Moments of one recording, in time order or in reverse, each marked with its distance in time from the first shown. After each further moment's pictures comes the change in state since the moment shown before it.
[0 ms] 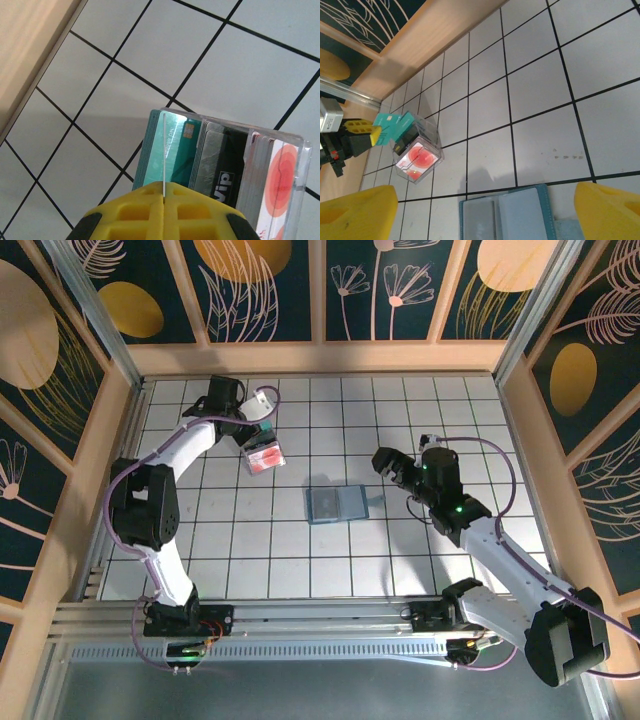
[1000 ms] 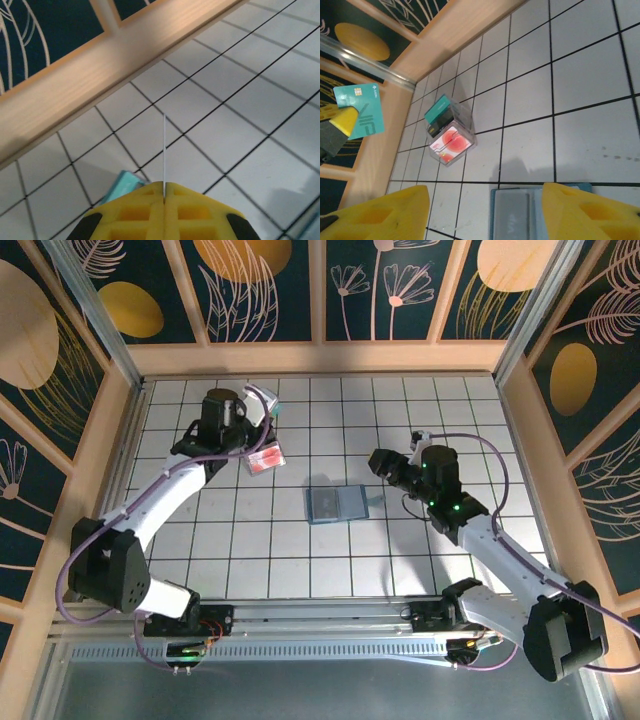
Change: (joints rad) left arm -0.140 -0.392 -0.269 0.245 -0.018 -0.418; right arm 0.000 0.025 -0.006 0.095 -0.146 -0.003
